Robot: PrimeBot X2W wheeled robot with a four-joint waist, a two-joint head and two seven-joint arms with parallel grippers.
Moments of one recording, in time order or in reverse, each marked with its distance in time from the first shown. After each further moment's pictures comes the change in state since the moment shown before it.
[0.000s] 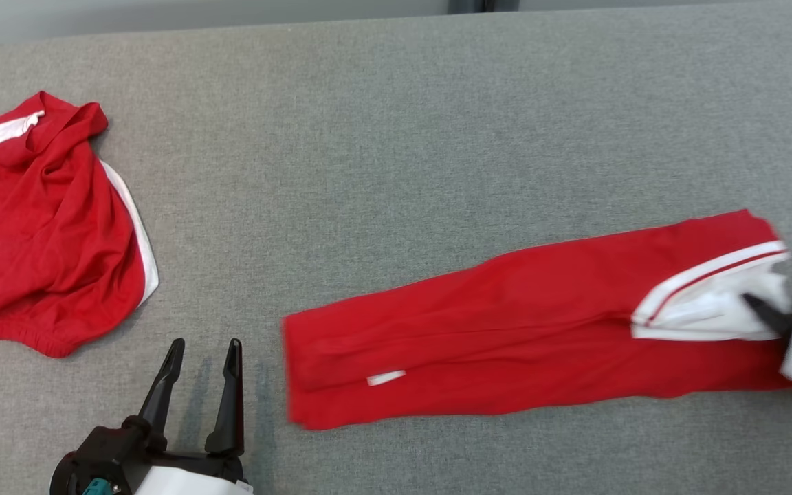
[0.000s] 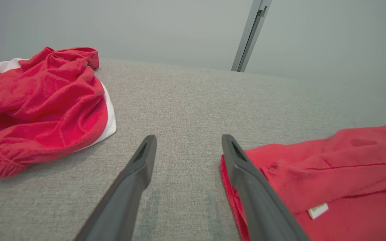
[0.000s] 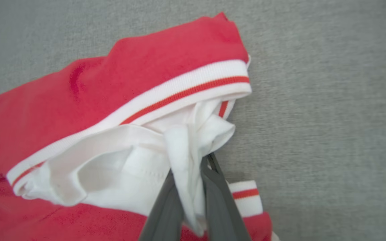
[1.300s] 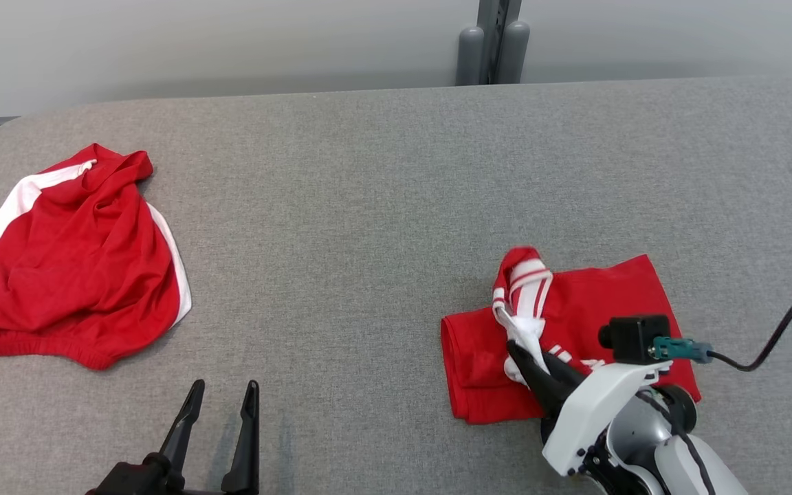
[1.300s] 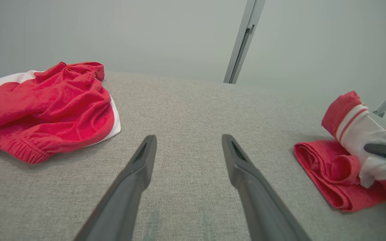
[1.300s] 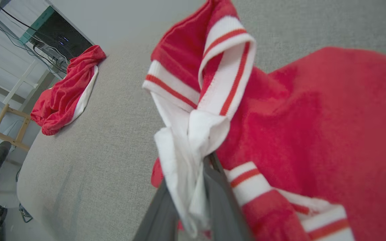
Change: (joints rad) left arm 0.080 -0.122 0.110 0.058 0.123 -0.145 0.000; right arm 0.148 0.420 0.205 -0.123 -0.195 -0.002 -0.305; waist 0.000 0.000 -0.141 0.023
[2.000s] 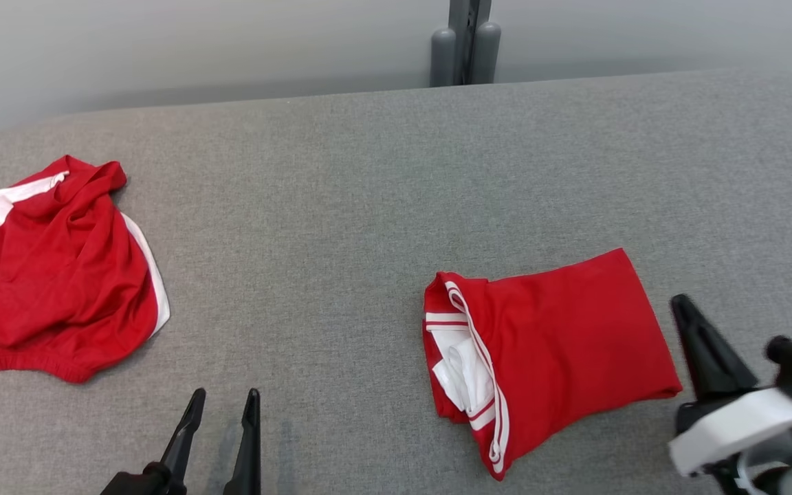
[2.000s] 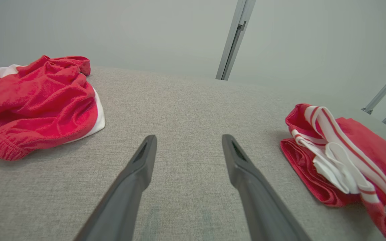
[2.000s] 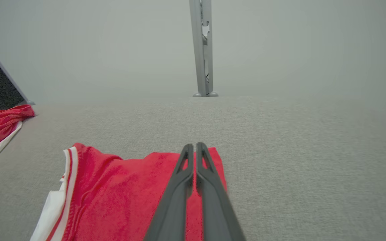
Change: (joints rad) left arm 0.035 -0.004 -0.003 -0.020 -0.011 0.009 0.000; right arm 0.170 -0.143 -0.246 -0.250 -0.237 0.000 -0.286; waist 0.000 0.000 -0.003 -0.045
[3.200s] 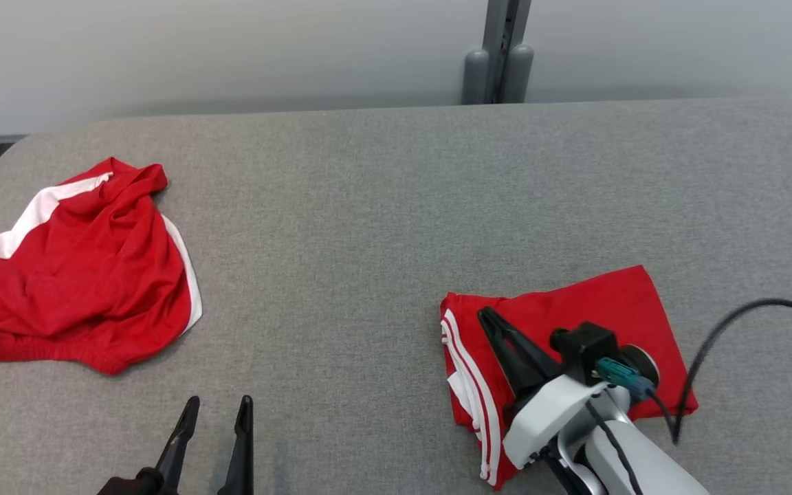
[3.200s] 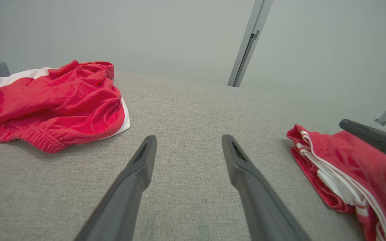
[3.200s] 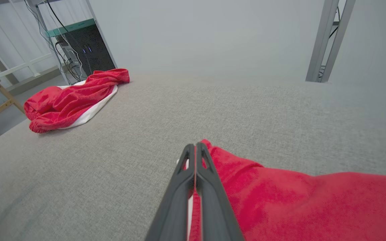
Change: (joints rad) left arm -0.010 0.000 0.010 0.031 -0.016 -0.011 0.000; right arm -0.396 0.152 0.518 0.657 0.051 0.000 -0.296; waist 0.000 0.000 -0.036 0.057
